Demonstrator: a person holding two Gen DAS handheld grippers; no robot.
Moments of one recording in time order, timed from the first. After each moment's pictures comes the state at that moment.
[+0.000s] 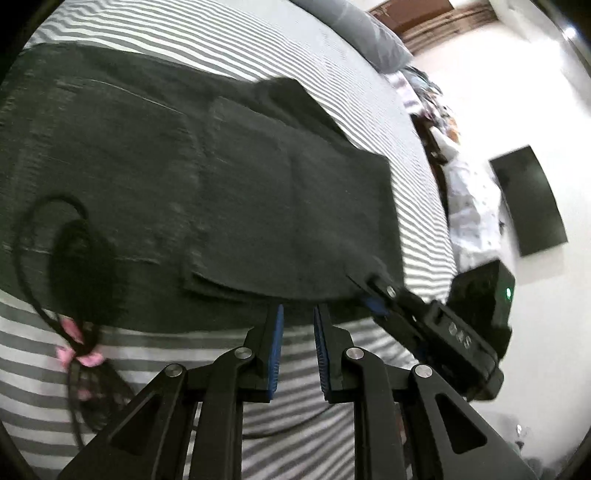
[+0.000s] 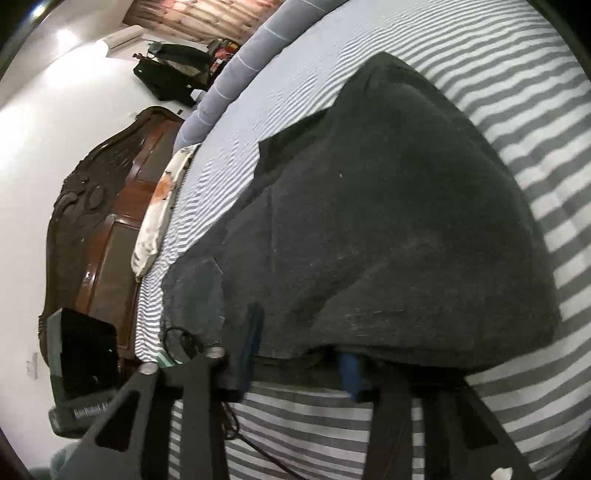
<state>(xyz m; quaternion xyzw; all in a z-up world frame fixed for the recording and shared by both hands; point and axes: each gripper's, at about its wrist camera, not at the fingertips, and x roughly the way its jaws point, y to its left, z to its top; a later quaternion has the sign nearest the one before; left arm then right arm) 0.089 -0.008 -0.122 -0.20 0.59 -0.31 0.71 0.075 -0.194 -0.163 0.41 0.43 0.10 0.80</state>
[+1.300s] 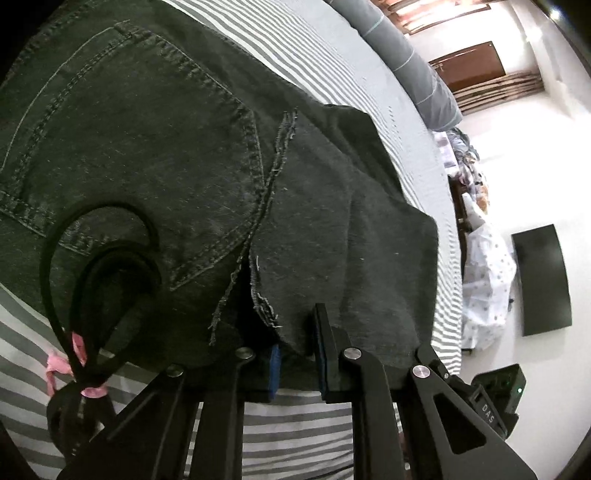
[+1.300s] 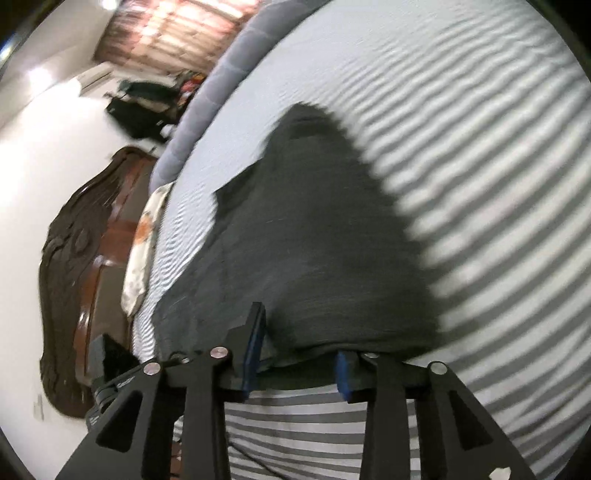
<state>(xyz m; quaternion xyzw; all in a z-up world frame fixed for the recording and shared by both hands) 0.117 -0.001 -0.160 -0.29 0.57 -0.20 0.74 0.040 -0.253 -0.167 0.45 0.41 0.01 0.79</state>
